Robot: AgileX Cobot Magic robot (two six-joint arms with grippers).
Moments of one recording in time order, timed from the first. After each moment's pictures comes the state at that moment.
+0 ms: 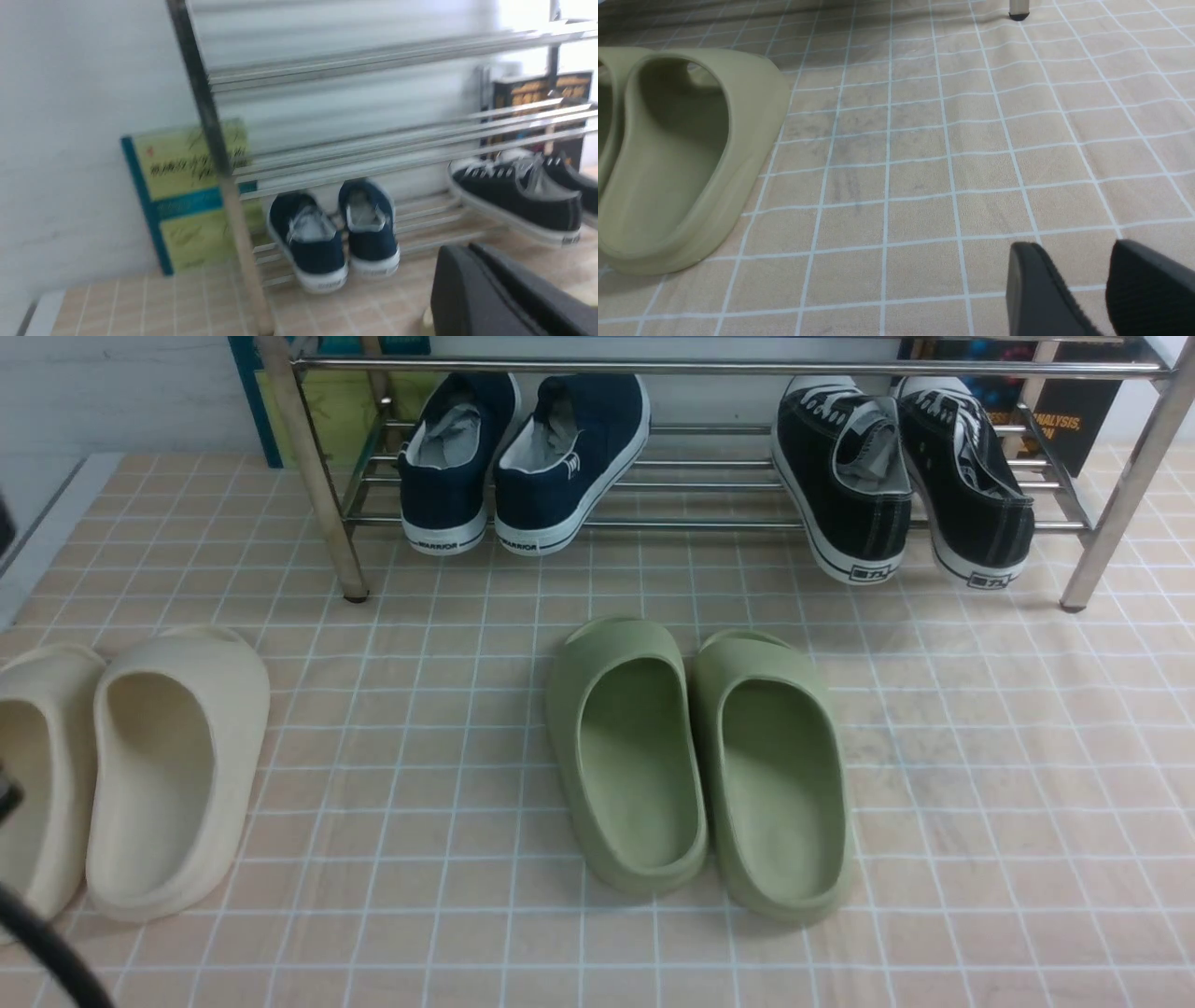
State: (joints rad) right arm -0.02 -0.01 0.01 0.12 0.39 0.07; left arm -0.47 0.39 -0.59 0.58 0.26 -0.43
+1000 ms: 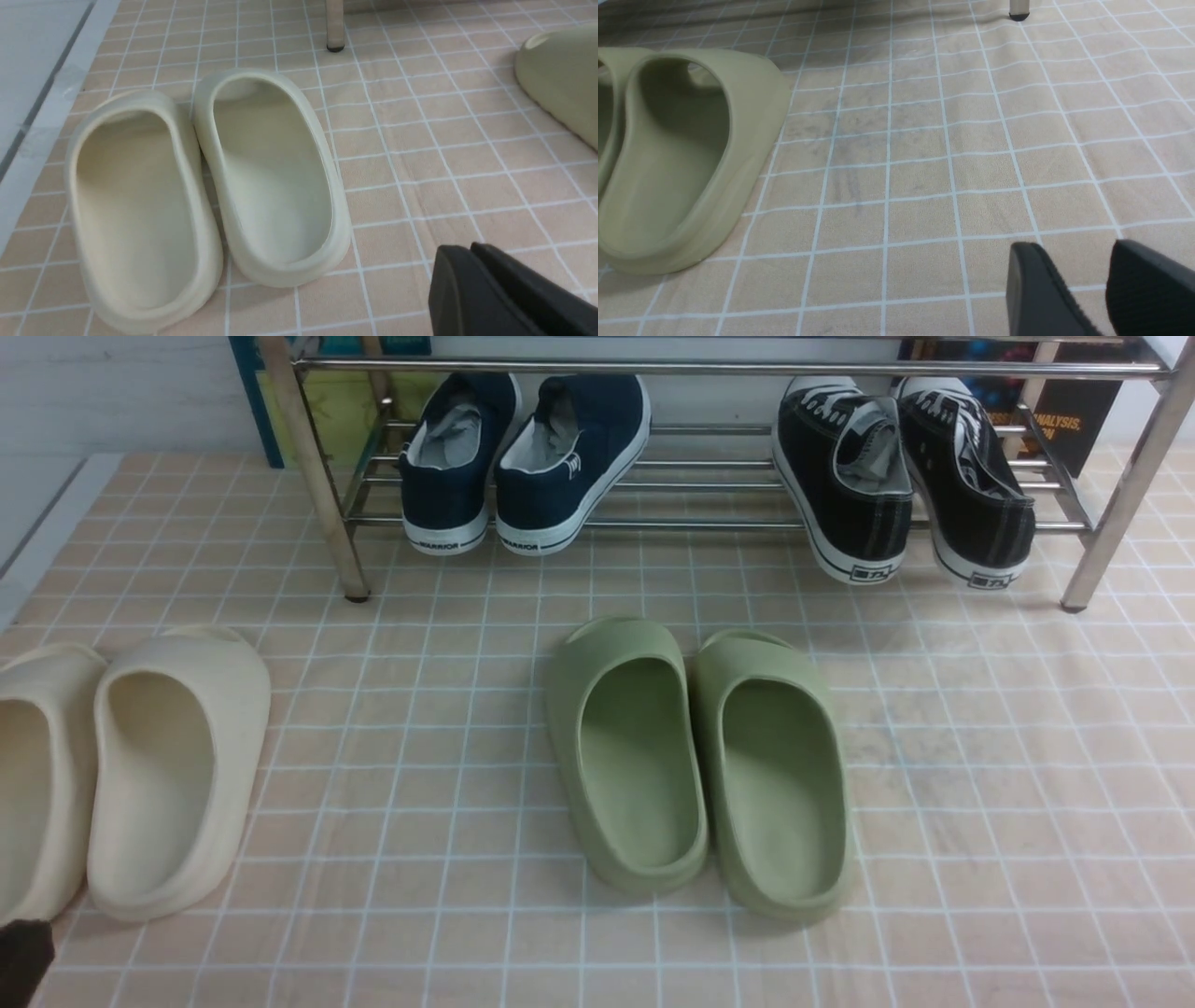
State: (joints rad) right arm -0.02 -0.01 0.01 0.12 0.39 0.07; left arm -0.47 0.12 -0.18 0.58 0.57 -0.53
